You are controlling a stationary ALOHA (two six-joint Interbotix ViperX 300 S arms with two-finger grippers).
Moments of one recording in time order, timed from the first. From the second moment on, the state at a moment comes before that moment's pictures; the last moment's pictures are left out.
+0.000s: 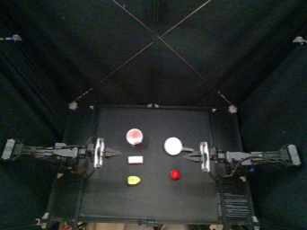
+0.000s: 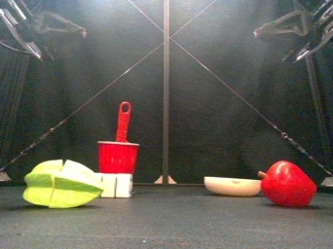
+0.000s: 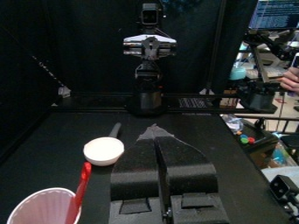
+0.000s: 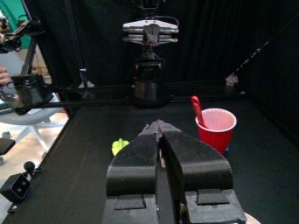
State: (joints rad) left arm 0.00 -0.96 1.19 0.00 -0.30 0.00; right arm 0.00 -0.97 1.18 0.00 -0.29 0.00
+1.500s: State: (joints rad) left arm 0.04 -0.95 1.29 -0.01 -0.43 0.00; right arm 0.11 -0.69 0.95 -0.37 0.69 1.04
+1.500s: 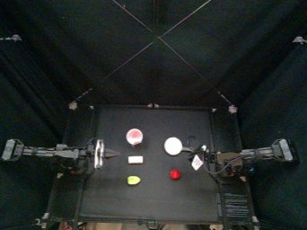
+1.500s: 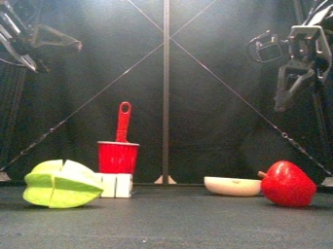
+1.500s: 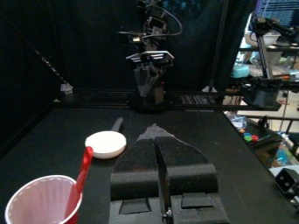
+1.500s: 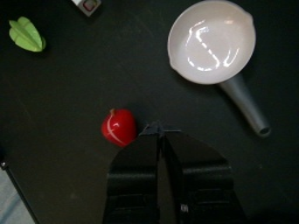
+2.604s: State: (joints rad) left arm 0.02 -0.95 1.35 -0.04 -0.53 0.00; right arm 0.50 -0.44 0.99 -0.84 0.64 1.58
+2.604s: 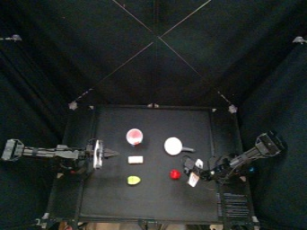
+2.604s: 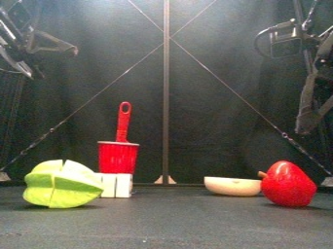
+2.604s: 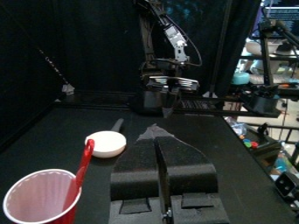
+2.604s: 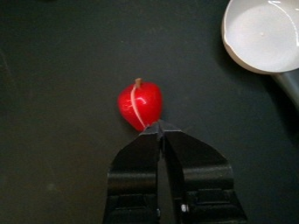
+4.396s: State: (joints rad) left arm -0.01 -0.95 1.36 -0.08 -0.54 0.00; right arm 0.42 -0.21 0.94 -0.98 0.50 1.61
